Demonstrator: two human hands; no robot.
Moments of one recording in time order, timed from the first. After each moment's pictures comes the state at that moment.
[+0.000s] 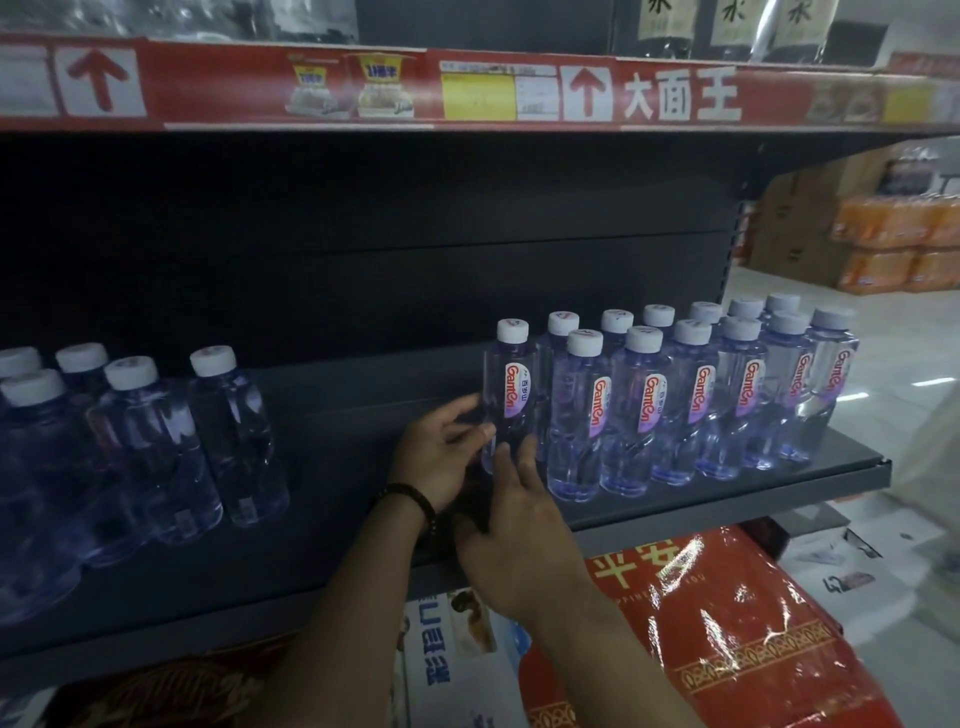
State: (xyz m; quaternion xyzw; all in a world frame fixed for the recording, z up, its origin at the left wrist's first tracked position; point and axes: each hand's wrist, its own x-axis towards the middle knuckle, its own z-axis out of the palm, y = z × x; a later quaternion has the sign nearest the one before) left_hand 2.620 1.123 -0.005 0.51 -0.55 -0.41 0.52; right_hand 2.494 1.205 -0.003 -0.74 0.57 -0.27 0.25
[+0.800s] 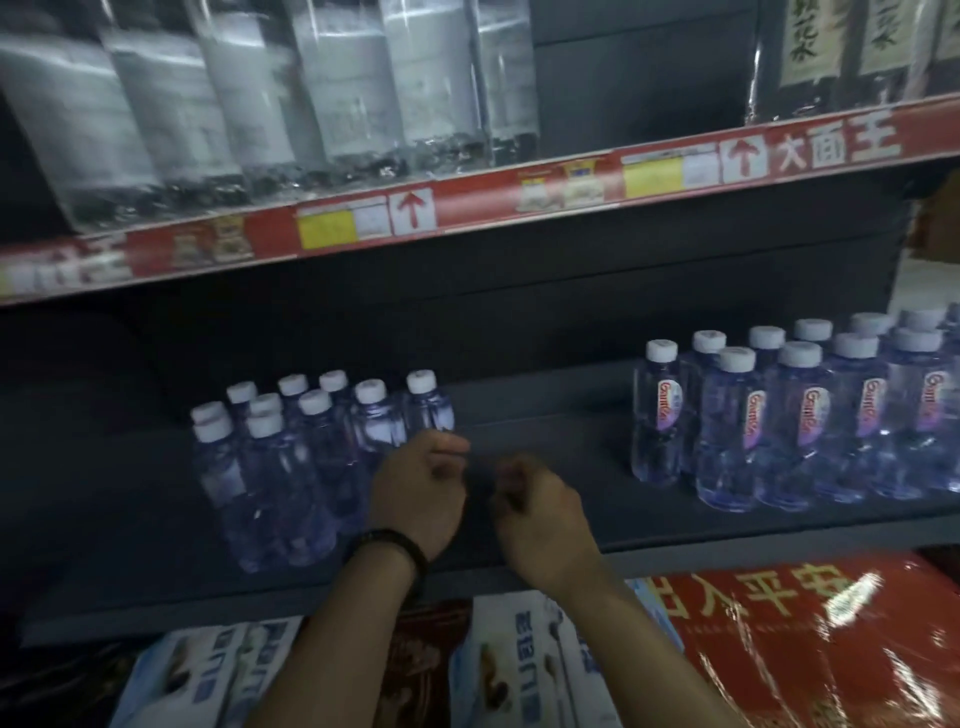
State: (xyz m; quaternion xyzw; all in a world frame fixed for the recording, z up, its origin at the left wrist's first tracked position) left_hand 2.749 1.264 0.053 0.69 -0.52 -0.16 0.47; right_hand 2.603 1.228 0.015 -0.73 0.45 -0.38 0.34
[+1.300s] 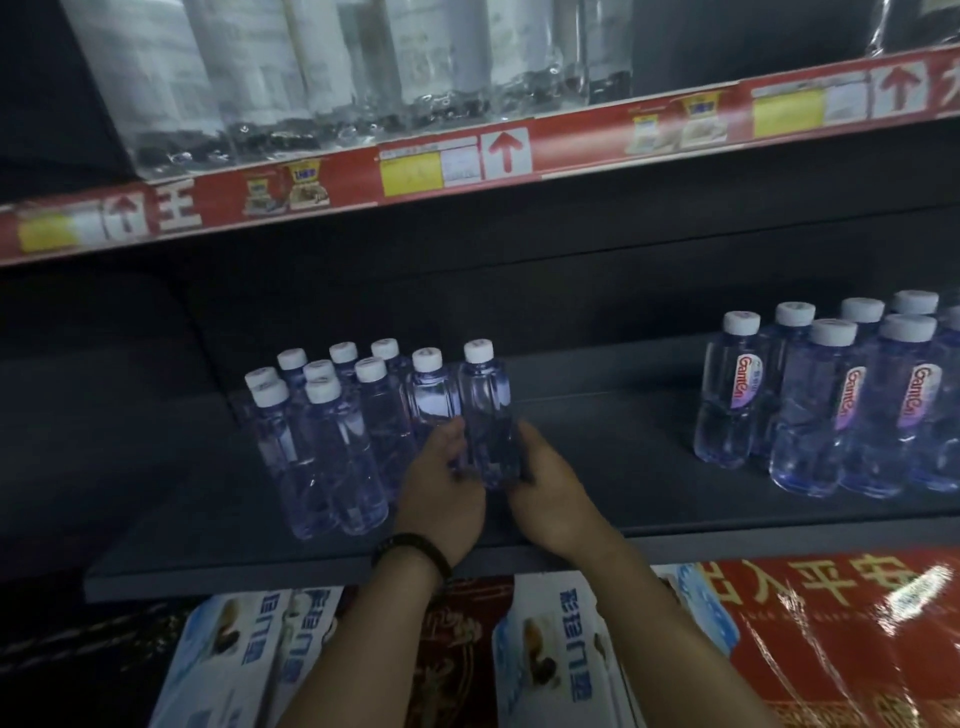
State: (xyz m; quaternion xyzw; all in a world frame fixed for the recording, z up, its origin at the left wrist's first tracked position) left_hand 2.792 1.279 0.022 0.68 -0.48 -0.24 0.51; right_hand 2.671 1.198 -0.014 -0.75 0.36 -0.38 0.41
